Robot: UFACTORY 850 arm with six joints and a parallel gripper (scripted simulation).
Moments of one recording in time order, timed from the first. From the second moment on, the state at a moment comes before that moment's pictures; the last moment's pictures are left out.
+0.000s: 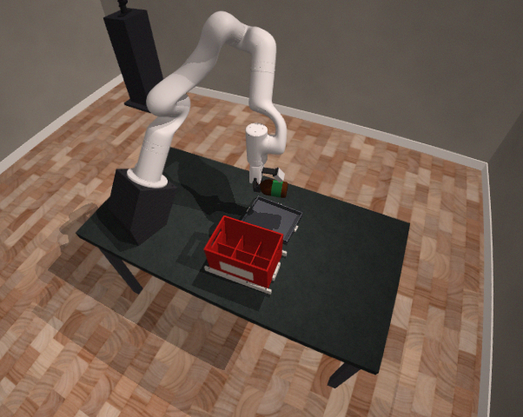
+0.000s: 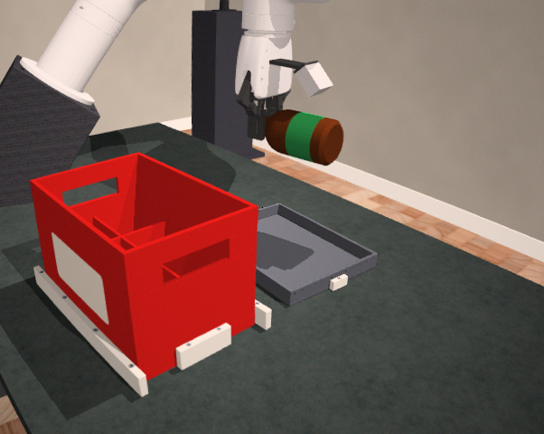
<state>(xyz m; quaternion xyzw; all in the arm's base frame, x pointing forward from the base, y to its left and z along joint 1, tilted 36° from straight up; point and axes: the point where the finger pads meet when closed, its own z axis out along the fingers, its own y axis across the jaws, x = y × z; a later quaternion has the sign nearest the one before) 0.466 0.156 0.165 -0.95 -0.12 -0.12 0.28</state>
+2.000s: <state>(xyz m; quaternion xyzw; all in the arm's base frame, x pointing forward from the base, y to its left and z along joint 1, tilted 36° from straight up) 0.466 0.156 0.165 -0.91 -0.27 -0.16 0.26</state>
